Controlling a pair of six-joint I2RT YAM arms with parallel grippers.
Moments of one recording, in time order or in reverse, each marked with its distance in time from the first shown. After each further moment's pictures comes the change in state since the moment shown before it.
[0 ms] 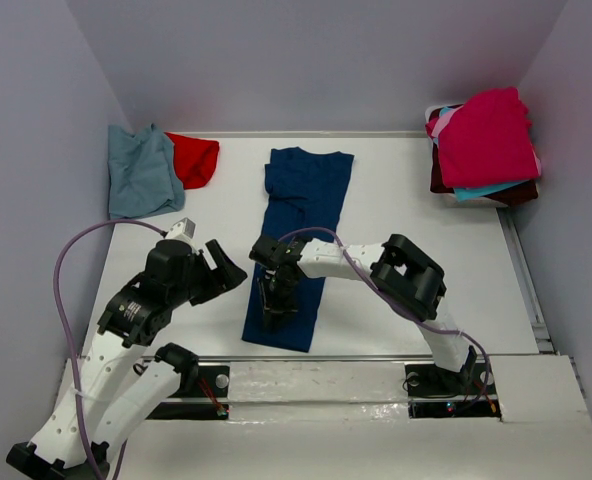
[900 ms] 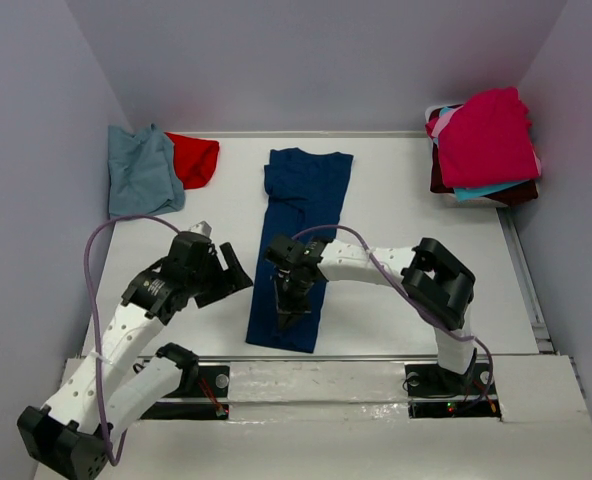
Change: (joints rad) left arm 0.000 0.144 -0.043 0.011 0.024 0.009; right arm 0.000 -0.189 -0.153 -0.001 0.058 0.040
